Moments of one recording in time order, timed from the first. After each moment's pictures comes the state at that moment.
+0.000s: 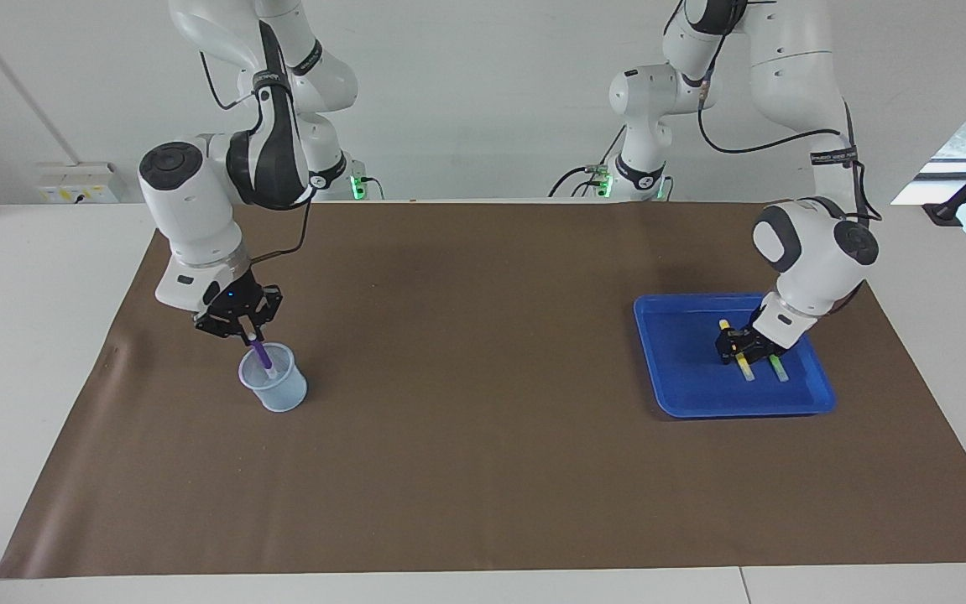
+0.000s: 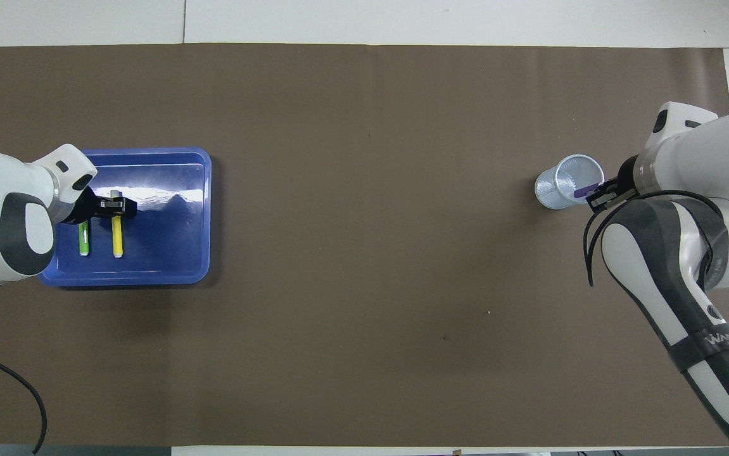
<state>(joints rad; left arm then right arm) 0.05 0.27 0.01 -2.08 -0.14 2.37 0.21 0.06 0.09 -0.05 -2.02 -0.06 2.19 -0.44</state>
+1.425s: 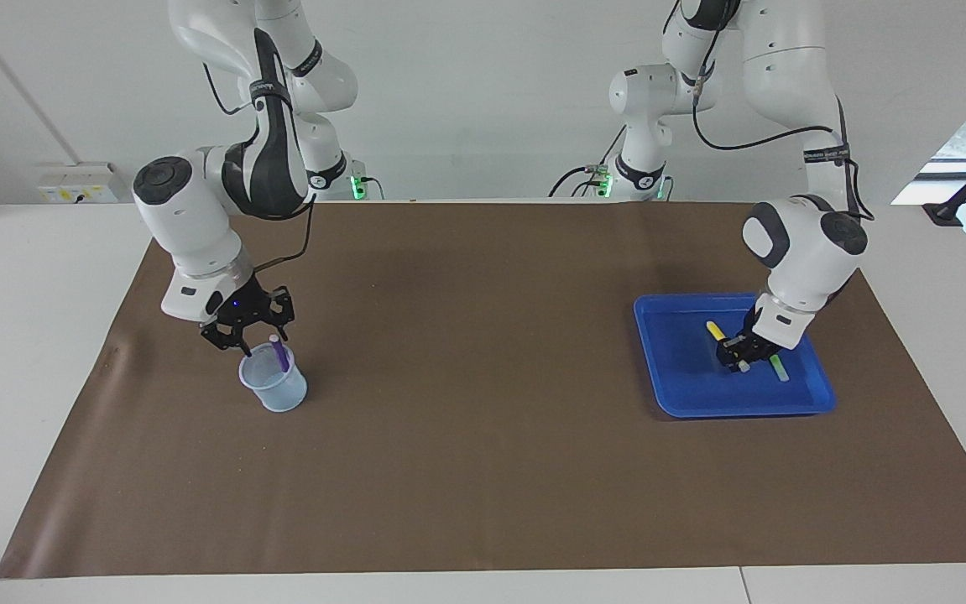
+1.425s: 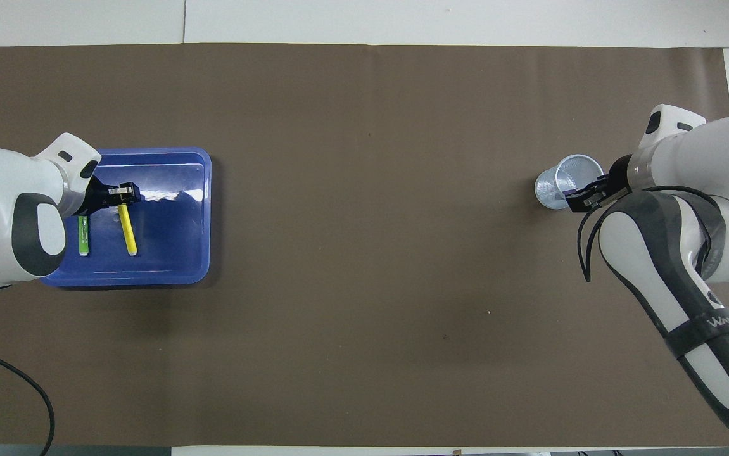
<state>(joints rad) 0.02 0.27 0.00 -2.09 -0.14 2.46 0.02 0.05 0.11 -0.04 -2.02 0.07 2.22 -0.51</state>
